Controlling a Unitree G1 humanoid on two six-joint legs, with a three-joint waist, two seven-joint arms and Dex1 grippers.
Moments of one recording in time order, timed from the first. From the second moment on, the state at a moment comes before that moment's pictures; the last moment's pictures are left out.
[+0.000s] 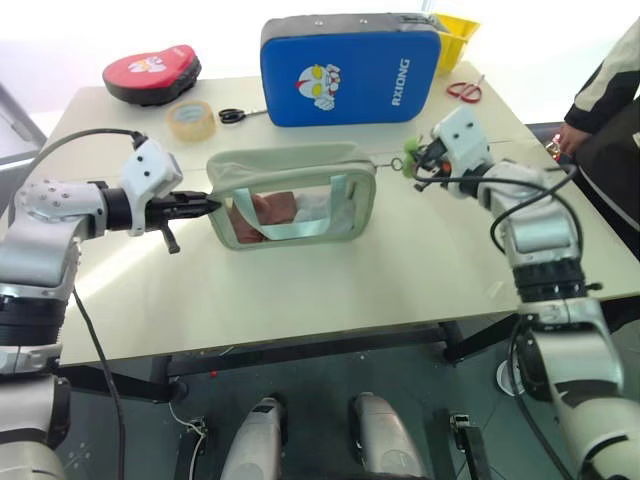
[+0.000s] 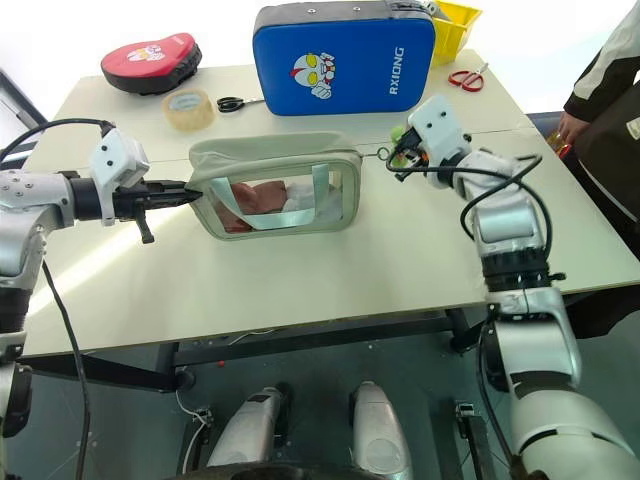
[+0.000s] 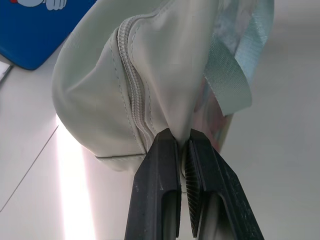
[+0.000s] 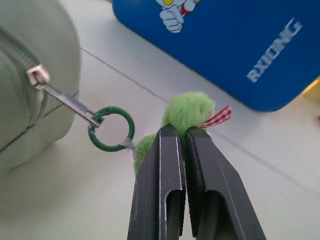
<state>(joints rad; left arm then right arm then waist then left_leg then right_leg) -0.63 0.90 0.02 0.12 -0.27 0.38 -1.12 -0.79 -0.47 0.00 0.29 0.03 0.43 0.56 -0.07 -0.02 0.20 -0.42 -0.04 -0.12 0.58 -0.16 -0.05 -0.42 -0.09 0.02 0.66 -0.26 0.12</state>
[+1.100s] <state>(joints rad) -0.67 0.89 0.01 0.19 -0.25 0.34 -1.14 -0.93 -0.83 0.02 0.18 0.29 0.54 1.18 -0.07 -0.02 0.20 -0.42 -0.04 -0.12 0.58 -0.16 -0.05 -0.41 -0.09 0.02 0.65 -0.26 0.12</state>
